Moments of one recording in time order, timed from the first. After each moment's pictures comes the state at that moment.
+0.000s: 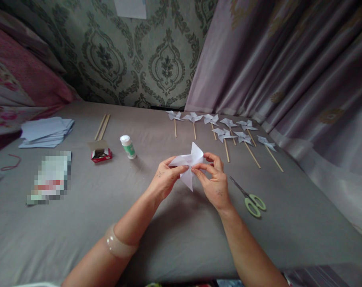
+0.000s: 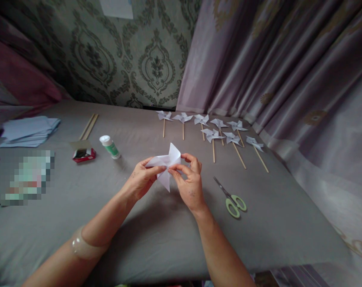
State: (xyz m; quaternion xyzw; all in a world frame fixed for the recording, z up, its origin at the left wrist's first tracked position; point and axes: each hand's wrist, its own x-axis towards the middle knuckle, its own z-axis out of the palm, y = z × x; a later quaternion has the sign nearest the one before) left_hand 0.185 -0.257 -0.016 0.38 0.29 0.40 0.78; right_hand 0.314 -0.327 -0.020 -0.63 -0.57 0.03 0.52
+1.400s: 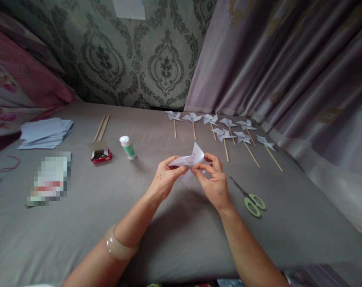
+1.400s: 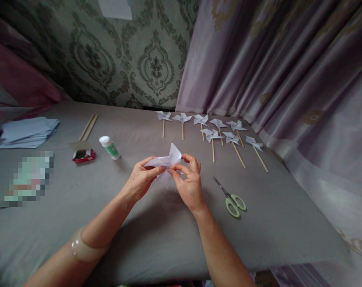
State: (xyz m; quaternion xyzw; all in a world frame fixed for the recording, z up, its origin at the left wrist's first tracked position) left_hand 0.185 -0.260 -0.009 0.42 0.30 0.42 0.74; right_hand 0.314 -0.327 -0.020 -0.64 -0.57 0.03 0.52
